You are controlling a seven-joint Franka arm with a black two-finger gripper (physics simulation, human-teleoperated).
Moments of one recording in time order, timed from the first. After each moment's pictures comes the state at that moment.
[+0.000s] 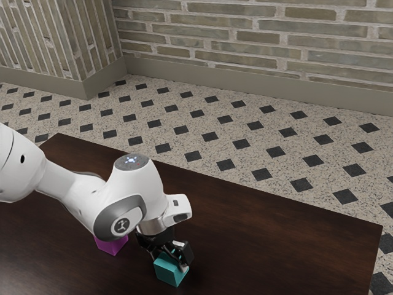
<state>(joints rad) -0.51 0.01 0.10 -2.56 -0.14 2.64 -0.27</state>
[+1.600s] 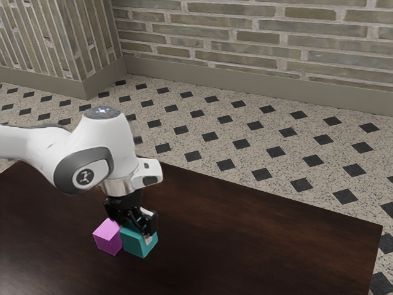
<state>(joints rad) -0.40 -0.29 0.10 -2.54 0.00 2.22 -0.29</state>
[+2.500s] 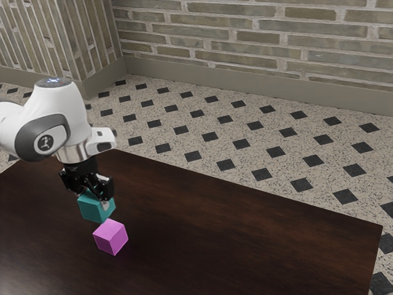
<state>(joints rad) -0.23 -0.38 0.21 -2.50 0.11 2.11 -0.21</state>
